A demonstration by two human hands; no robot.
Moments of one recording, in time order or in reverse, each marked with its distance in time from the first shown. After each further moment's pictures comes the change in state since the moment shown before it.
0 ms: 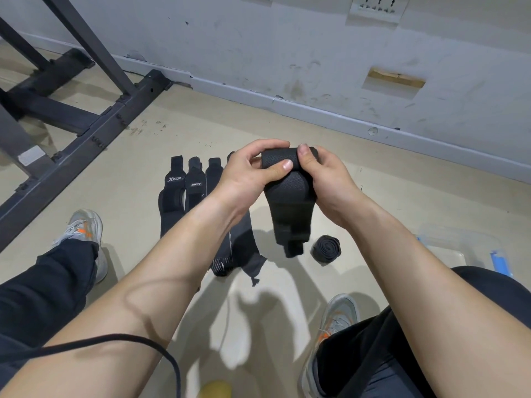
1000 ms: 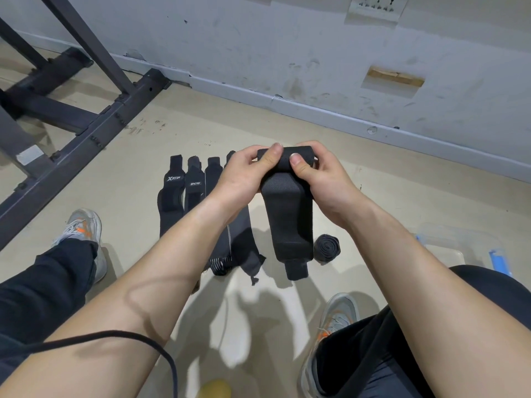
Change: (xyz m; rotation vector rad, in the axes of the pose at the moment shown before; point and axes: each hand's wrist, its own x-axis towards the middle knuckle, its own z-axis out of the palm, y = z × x) left_hand 0.001 0.003 0.001 0.075 0.022 -0.056; right_hand -0.003 0.004 -0.005 -0.038 -0.083 -0.099
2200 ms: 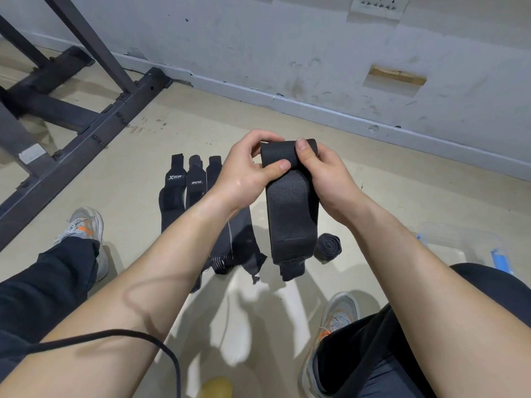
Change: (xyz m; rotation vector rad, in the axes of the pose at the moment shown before) left_hand 0.000 -0.001 -0.006 0.152 -0.003 0.206; right_hand 0.005 -0.001 0.002 0.017 0.009 0.024
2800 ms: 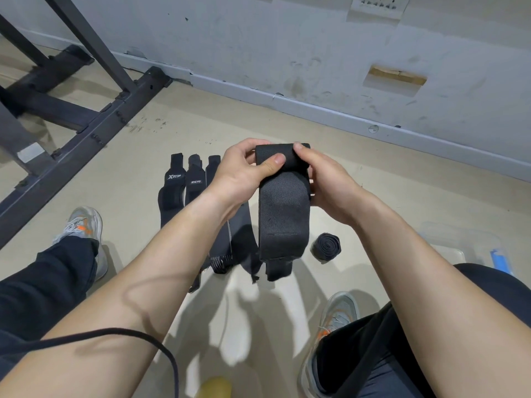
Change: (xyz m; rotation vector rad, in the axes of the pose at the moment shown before) left_hand 0.003 -0.006 -0.002 -0.145 0.053 -0.167; right_hand 0.000 -0.003 -0.006 -0.022 -0.090 0.248
